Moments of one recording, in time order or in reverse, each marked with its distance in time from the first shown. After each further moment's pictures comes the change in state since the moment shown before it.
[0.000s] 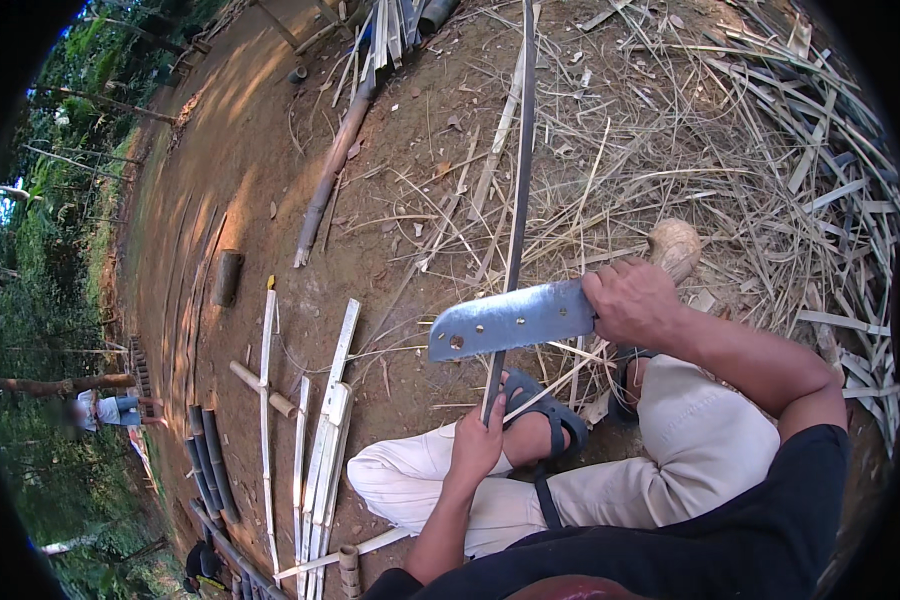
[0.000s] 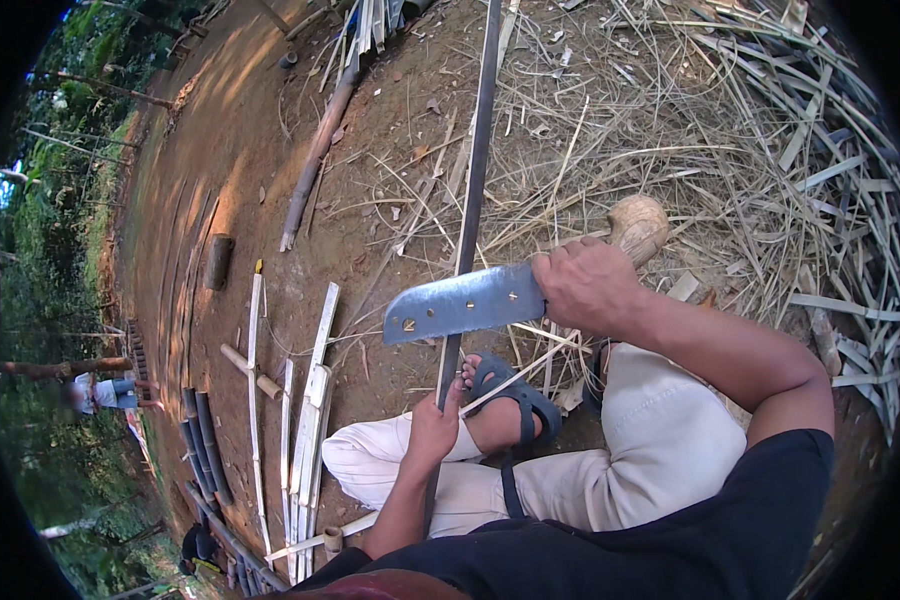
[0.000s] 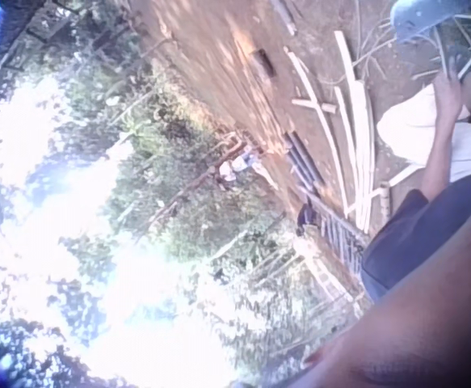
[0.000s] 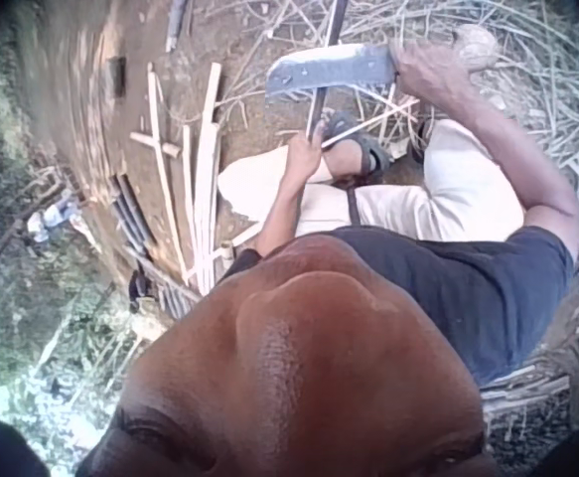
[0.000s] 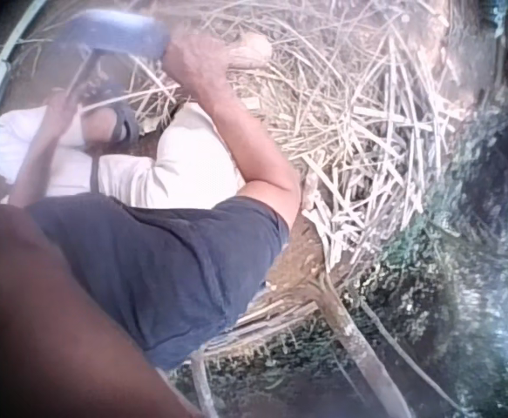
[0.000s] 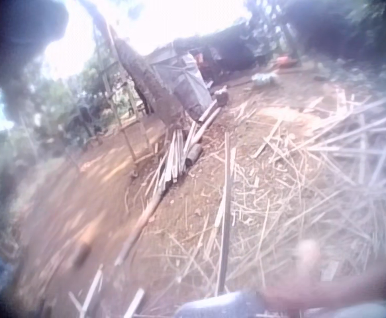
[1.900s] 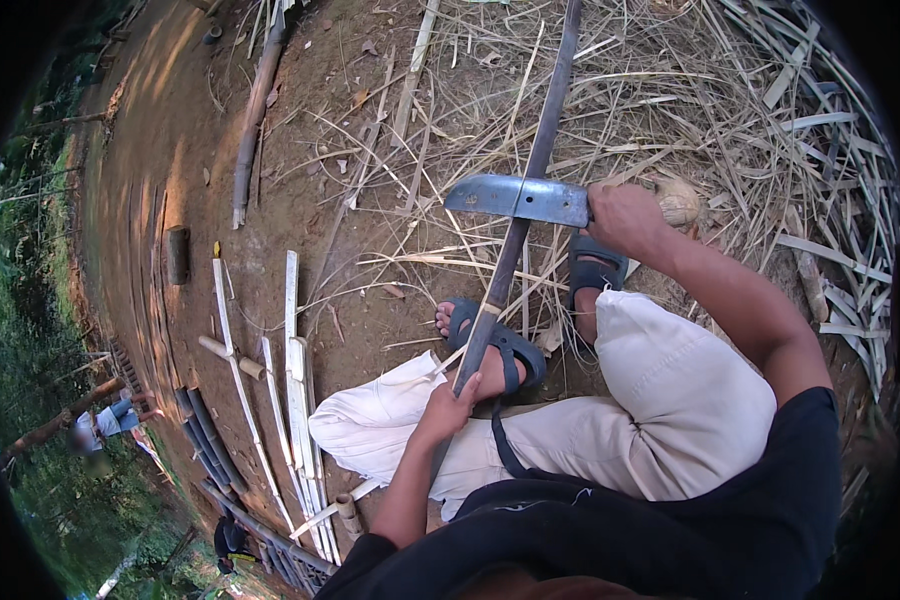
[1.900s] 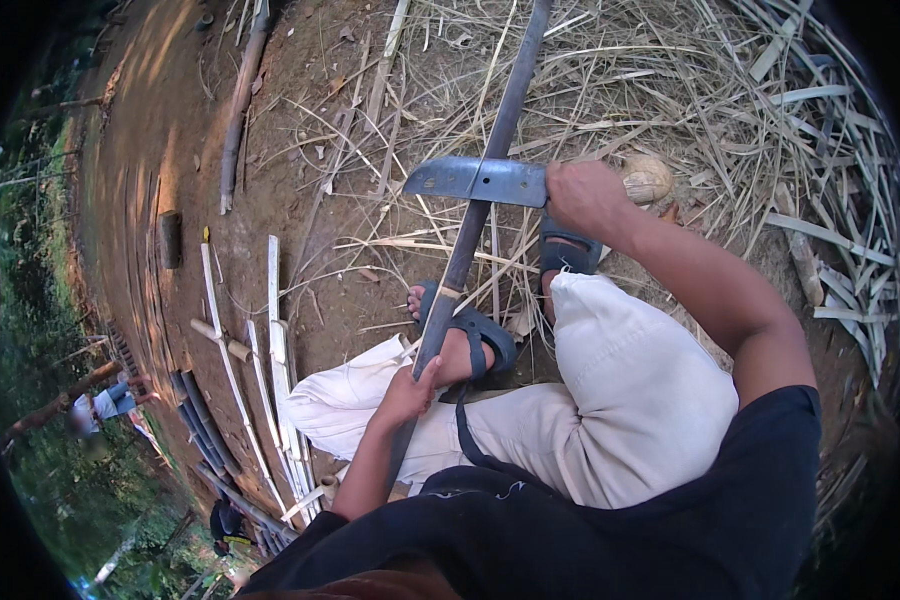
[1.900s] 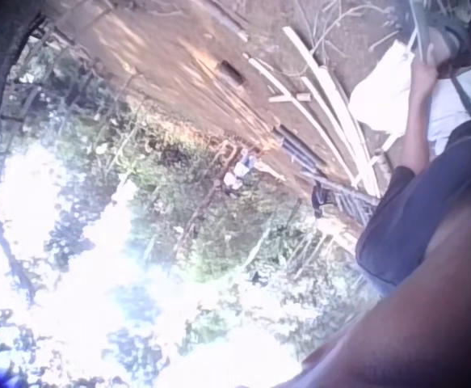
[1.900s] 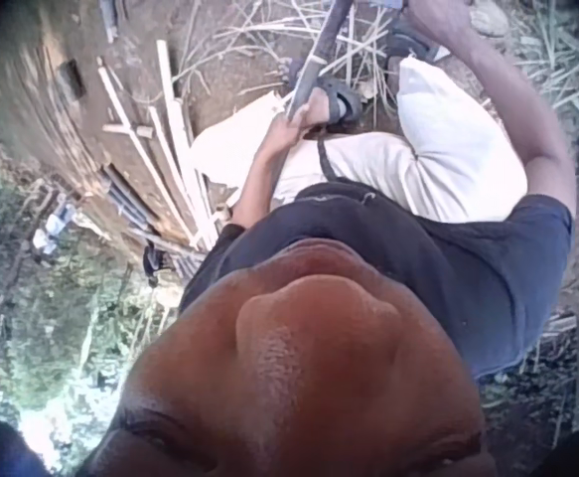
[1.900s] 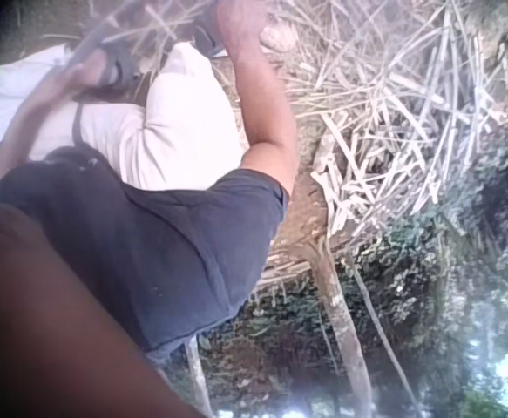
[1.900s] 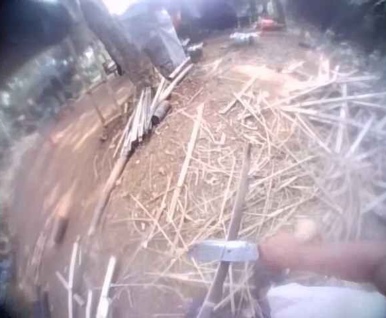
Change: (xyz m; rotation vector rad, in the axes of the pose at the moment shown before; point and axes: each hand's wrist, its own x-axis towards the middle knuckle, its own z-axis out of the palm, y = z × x) left_hand -0.011 -0.047 0.050 0.054 -0.403 -0.321; right_hand -0.042 0.088 0.086 0.079 -0.260 0.384
